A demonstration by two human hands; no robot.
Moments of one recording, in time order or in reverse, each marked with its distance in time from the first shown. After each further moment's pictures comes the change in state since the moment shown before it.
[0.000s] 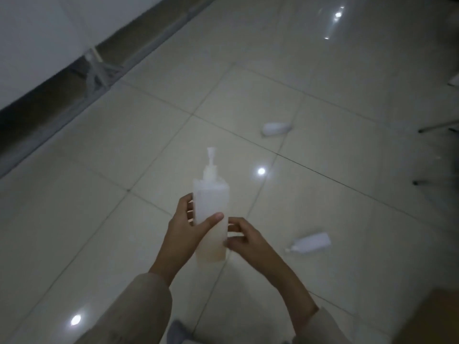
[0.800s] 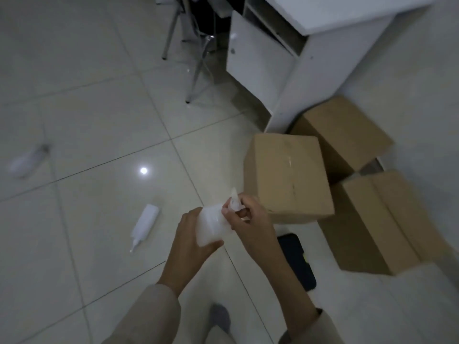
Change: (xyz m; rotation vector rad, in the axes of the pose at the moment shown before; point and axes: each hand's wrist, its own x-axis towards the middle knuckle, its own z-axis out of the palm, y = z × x) left_hand -0.252 -0.001 0.498 0.562 -0.944 0.405; right_hand -0.391 0.212 -0.320 0.342 1.170 -0.030
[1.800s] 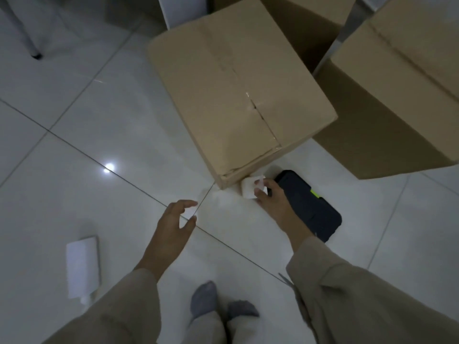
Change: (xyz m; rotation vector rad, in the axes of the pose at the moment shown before) left_hand 0.195 -0.176 0.181 0.342 -0.470 0.024; right_hand 0.130 0.430 -0.065 0.364 0.441 0.631
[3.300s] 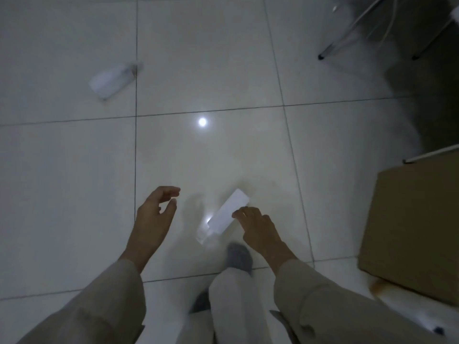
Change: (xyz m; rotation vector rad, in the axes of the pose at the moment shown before) left_hand -0.214 -0.286 -0.260 -0.482 0.878 -0.425; right_hand -0.158 0.011 0.439 -1.757 -0.808 -0.921
